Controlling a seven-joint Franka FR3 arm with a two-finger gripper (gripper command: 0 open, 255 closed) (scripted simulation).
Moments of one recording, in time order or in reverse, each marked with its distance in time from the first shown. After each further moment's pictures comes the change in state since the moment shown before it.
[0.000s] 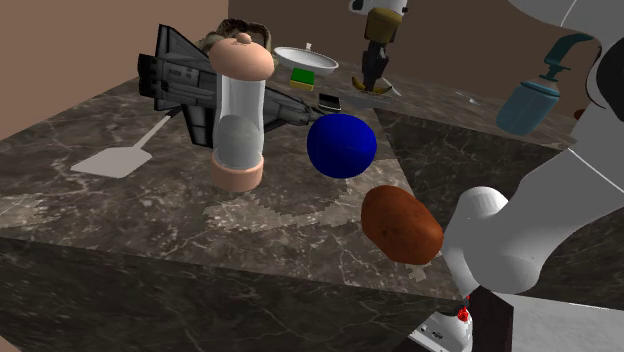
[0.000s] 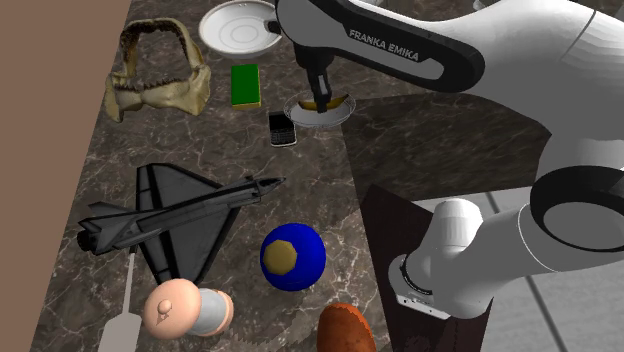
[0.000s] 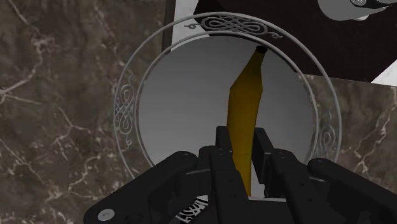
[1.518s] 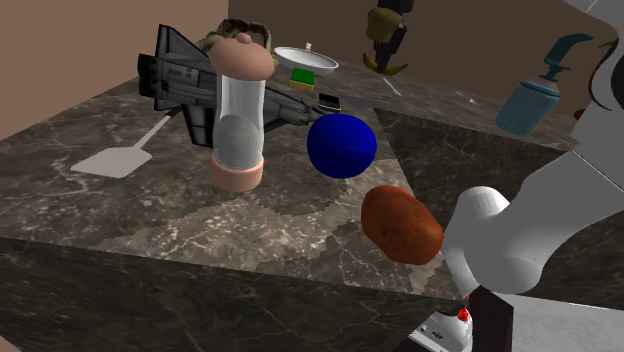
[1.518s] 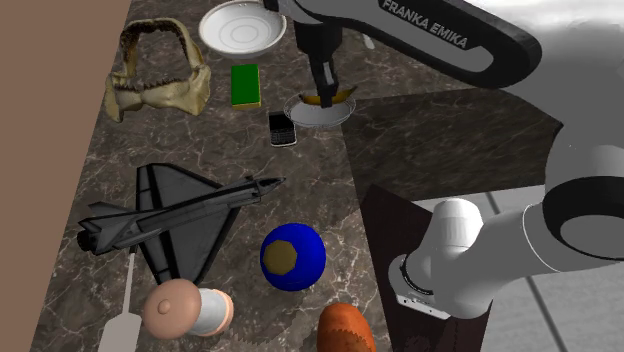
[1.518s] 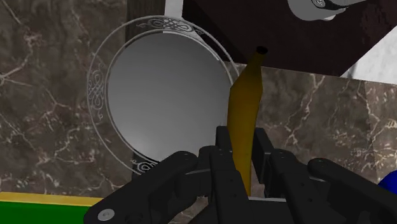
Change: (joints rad) arm 0.023 -0.035 0.066 0.144 0.014 -0.183 0.074
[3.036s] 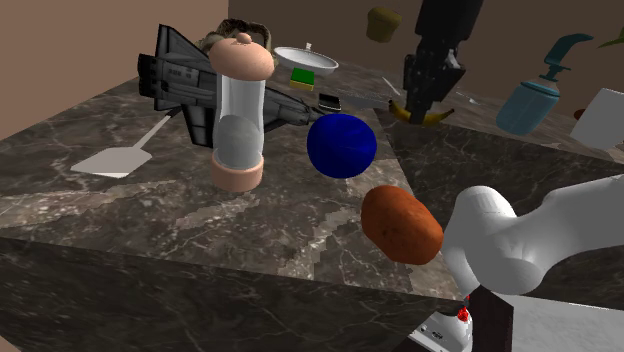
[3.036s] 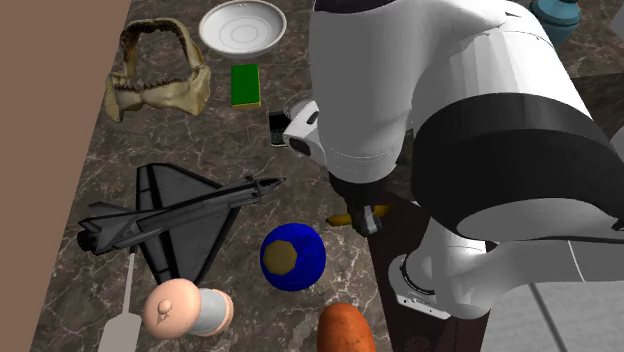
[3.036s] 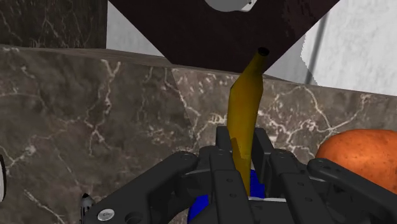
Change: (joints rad) arm 0.042 -0.431 0.394 -0.410 0.185 -0.024 0.464
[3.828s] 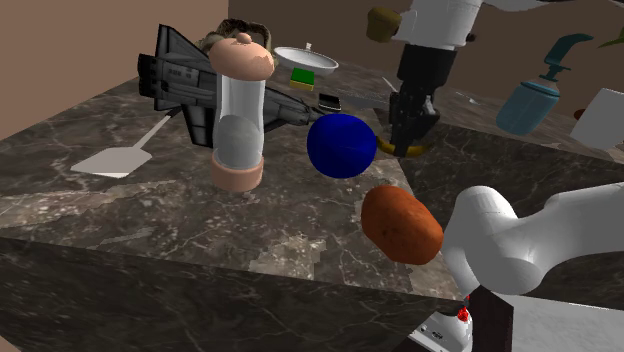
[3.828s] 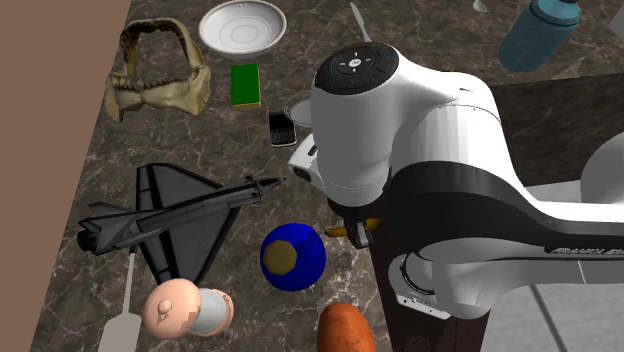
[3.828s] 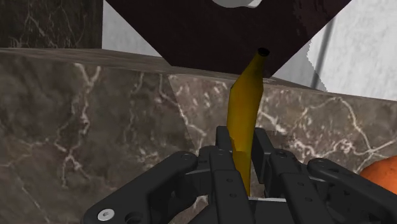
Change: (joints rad) arm -0.003 -0.079 0.004 -0.221 -0.001 0.141 -0.011
